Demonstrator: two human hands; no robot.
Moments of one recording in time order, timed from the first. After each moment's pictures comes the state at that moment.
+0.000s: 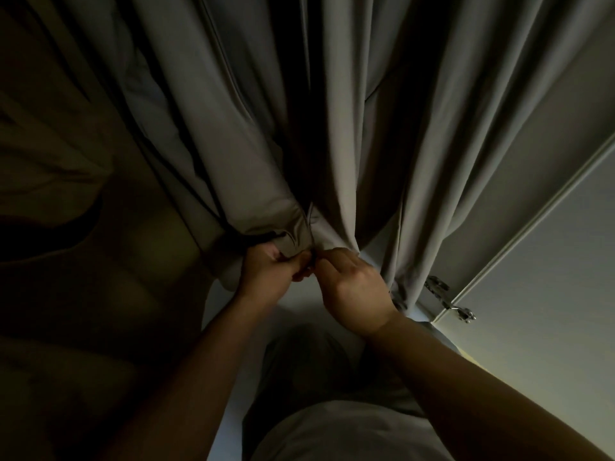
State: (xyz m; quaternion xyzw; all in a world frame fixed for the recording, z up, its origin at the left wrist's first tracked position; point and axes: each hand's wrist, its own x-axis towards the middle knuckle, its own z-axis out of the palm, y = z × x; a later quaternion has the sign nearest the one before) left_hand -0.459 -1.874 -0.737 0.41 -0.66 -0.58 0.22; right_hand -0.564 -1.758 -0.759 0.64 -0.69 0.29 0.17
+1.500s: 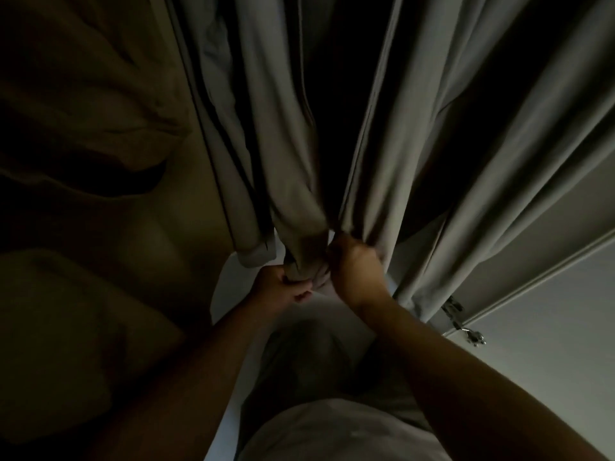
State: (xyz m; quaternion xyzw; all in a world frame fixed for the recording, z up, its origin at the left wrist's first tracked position) left_hand -0.415 -1.902 -0.823 0.44 -0.61 -0.64 0.15; right_hand -0.561 -1.807 -0.764 0.48 -0.82 0.28 -0.13
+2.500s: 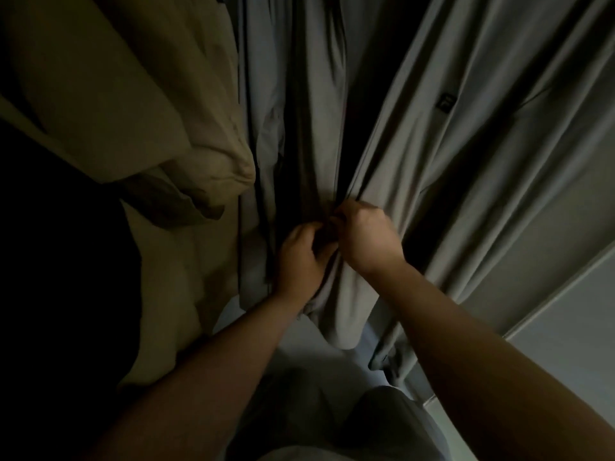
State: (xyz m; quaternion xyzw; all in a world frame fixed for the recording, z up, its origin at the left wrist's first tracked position) left_hand -0.465 -1.902 -0.690 0.37 -0.76 -0.29 0.44; right_hand -0.573 -1.839 -0.610 0.59 -0.75 0.28 0.10
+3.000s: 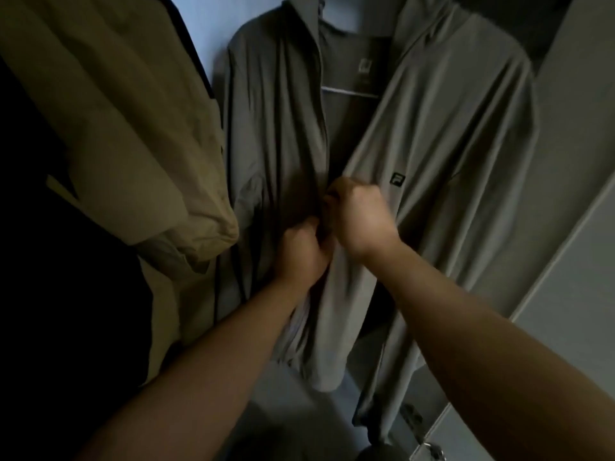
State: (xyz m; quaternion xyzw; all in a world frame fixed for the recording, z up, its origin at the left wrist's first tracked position) left_hand -0.502 -1.910 -0.588 0.32 -0.79 -0.15 0.51; right_hand -0.575 -1.831 -0.490 0.60 -0.72 0.29 0.19
